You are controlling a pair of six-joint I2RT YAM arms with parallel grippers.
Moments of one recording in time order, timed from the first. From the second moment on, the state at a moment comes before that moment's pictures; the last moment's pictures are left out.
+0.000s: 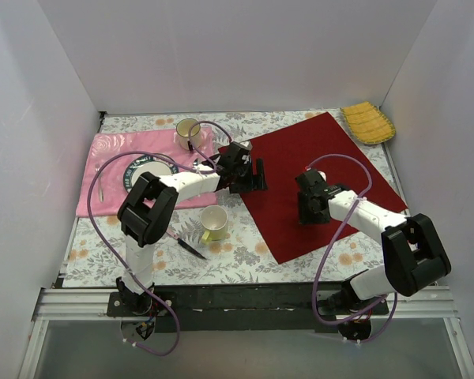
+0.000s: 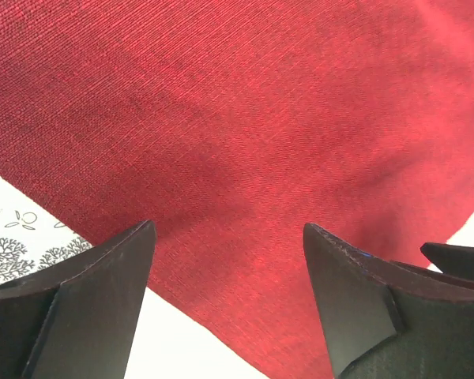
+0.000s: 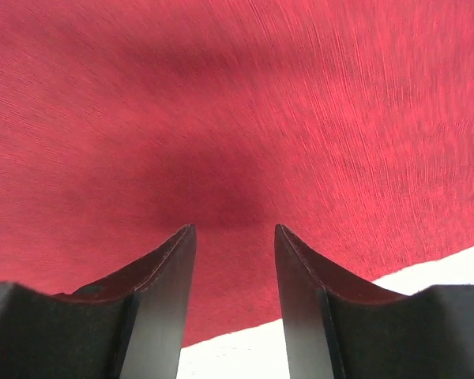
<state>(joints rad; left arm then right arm) -0.67 1.99 1.37 -0.19 0.15 -0.66 0.50 1.42 0.82 -0.60 0.24 0.42</state>
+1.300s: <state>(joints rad) -0.65 1.57 1.37 -0.24 0.08 -0.67 1.16 1.19 0.69 -0.50 0.22 0.38</state>
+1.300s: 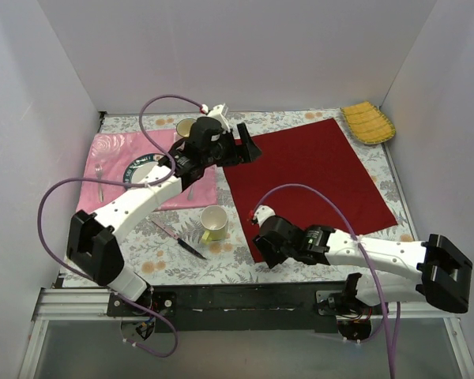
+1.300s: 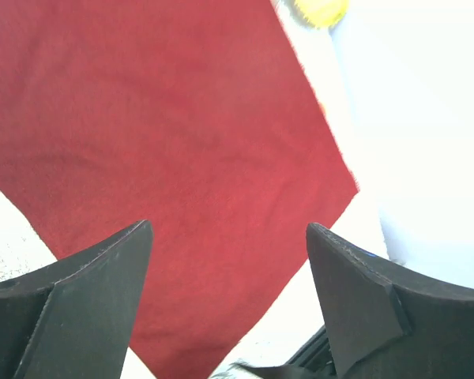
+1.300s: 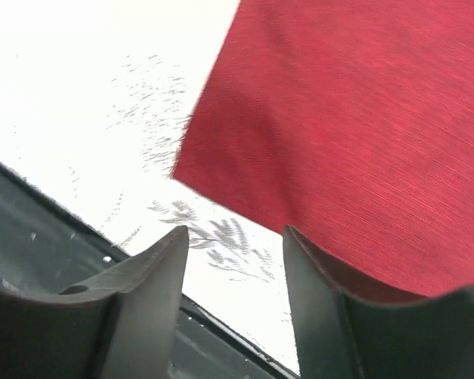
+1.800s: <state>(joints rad) -0.60 1.39 1.24 -0.21 0.03 -0.73 1.22 1.45 0.80 -0.48 0.11 0.19</state>
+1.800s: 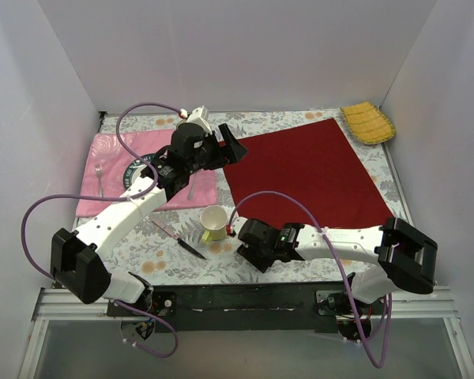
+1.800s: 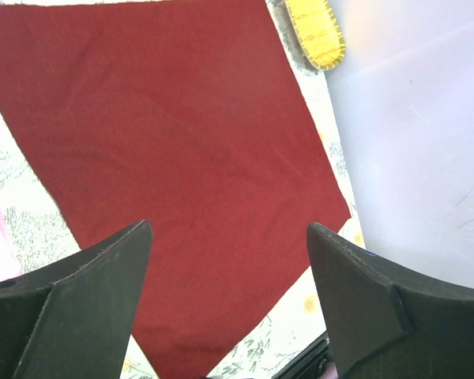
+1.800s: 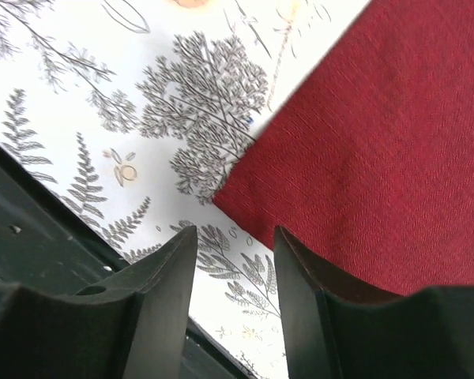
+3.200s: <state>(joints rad) -0.56 1.37 1.23 -0.21 0.06 -0.73 0.92 1.48 0.93 -0.41 0.05 0.23</state>
